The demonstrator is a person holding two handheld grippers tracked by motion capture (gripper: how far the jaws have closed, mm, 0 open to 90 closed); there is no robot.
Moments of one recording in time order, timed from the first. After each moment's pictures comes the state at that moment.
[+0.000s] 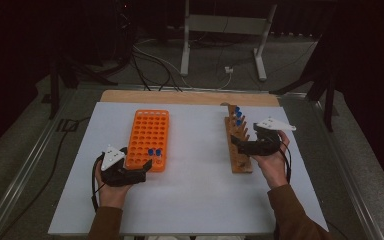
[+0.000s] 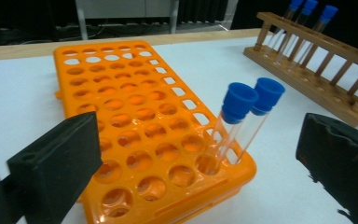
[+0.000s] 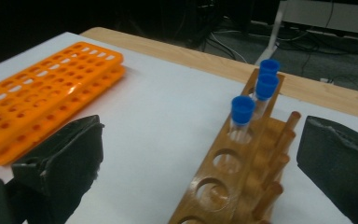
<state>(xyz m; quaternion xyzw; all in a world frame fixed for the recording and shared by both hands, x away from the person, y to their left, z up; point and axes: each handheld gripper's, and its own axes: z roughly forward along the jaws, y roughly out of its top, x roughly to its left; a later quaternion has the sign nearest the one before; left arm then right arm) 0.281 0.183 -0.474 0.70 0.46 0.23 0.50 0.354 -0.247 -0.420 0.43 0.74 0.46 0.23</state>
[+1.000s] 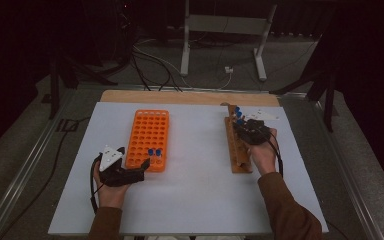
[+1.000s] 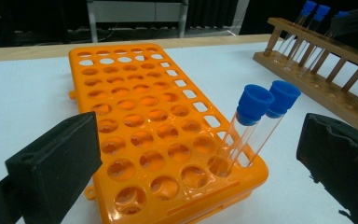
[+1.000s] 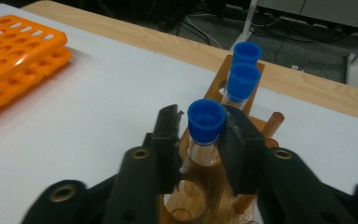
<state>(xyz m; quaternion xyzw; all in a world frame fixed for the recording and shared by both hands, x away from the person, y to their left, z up) 0.281 0.186 -0.476 0.69 0.47 0.24 0.50 0.404 -0.238 -0.449 0.46 0.75 0.41 0.26</state>
